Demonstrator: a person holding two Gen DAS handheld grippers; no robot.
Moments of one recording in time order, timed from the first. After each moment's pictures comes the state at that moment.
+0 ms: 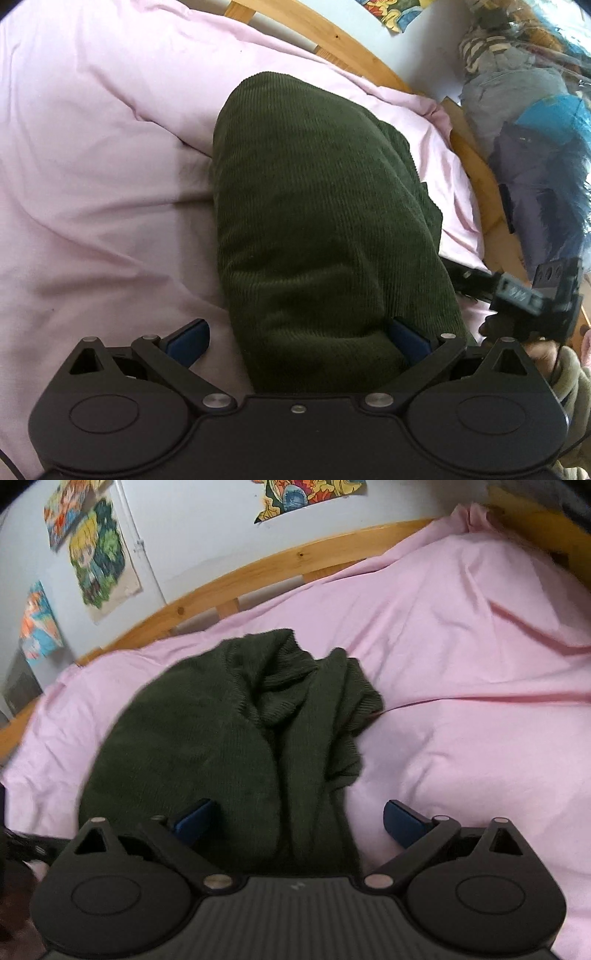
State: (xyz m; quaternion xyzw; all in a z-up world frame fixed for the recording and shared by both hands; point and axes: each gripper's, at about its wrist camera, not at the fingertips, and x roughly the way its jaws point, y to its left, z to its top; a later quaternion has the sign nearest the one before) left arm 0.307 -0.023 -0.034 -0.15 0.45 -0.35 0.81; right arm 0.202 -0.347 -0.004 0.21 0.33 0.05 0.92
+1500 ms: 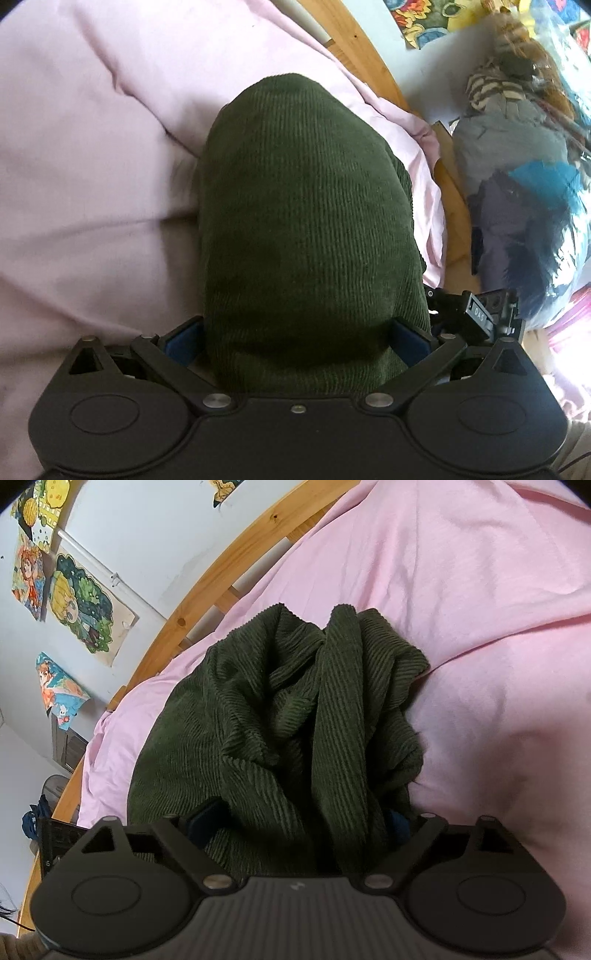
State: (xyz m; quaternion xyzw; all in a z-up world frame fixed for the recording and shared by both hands) left arm 0.374 -0.017 -0.057 -0.25 0.48 -0.40 0.73; right arm 0.261 -0.365 -0.032 0.34 0.37 0.10 0.86
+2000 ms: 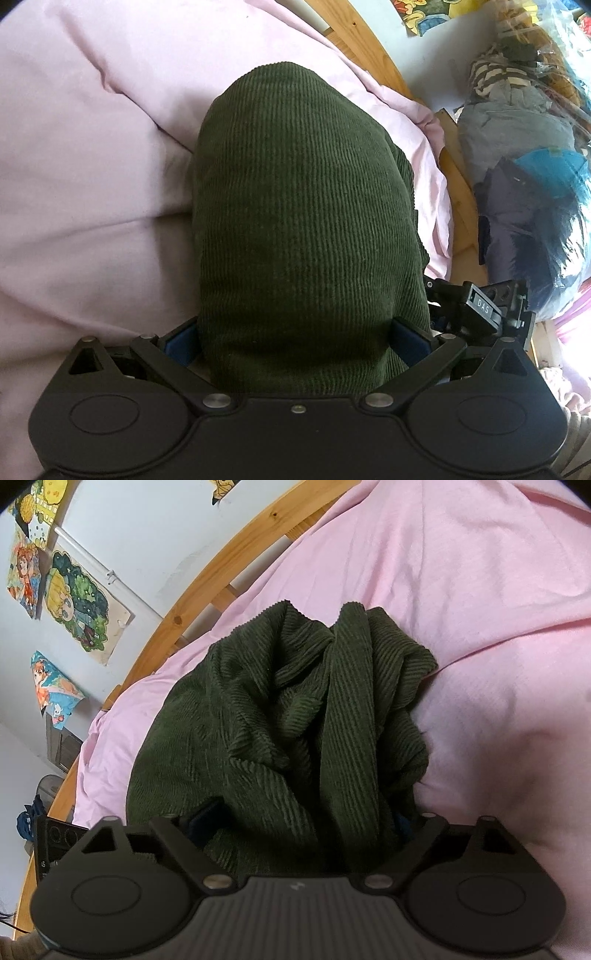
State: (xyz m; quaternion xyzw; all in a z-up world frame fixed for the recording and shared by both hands) left arm 0.375 -0.029 -0.053 -0.23 0.50 -0.40 0.74; right arm 0.263 -0.357 -0.029 0.34 0.37 0.09 0.86
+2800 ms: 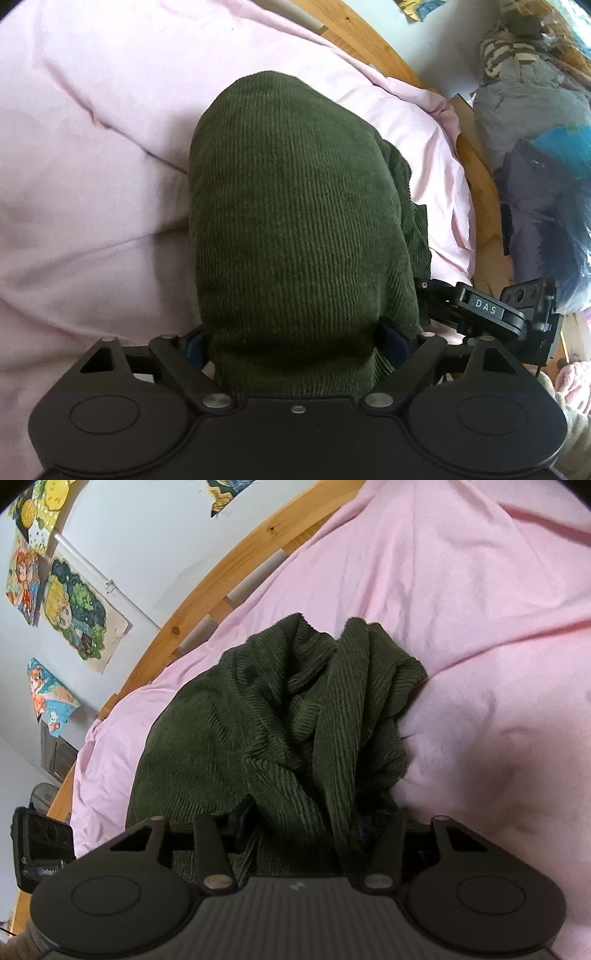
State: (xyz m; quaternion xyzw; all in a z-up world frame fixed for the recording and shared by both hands) left arm 0.365 -0.053 -0.016 -0.17 0.50 -0.36 0.77; right arm 0.254 -0.357 -0.018 0.33 0.36 0.07 0.87
